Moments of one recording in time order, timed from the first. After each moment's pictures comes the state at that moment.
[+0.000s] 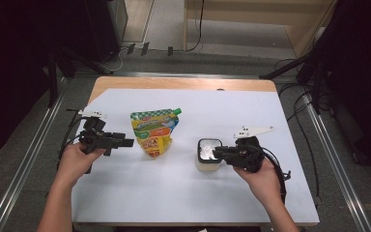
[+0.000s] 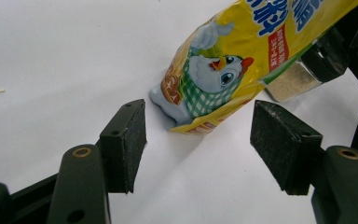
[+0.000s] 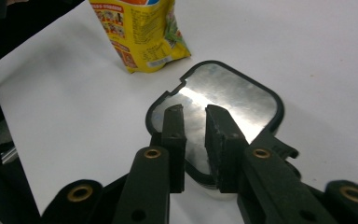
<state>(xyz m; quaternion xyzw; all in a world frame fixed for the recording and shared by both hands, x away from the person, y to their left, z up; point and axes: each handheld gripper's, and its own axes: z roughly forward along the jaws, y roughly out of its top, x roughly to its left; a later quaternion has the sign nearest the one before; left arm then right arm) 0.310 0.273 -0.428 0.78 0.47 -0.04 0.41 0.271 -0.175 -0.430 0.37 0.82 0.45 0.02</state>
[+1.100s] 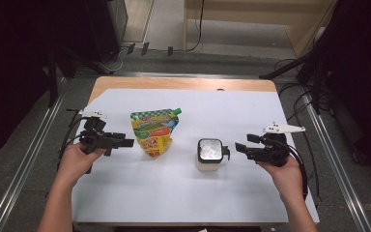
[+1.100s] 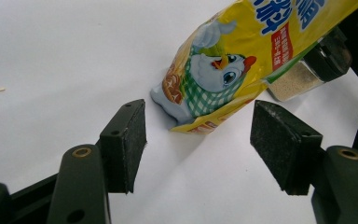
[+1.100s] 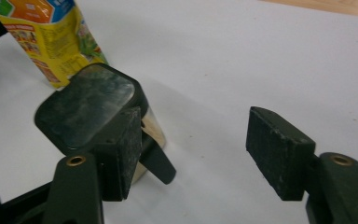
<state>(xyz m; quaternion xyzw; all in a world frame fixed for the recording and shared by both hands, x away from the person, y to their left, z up) 0.310 0.273 -0.429 0.78 0.47 -0.04 0.40 0.287 -0.244 -0.442 0.43 0.77 0.46 0.10</state>
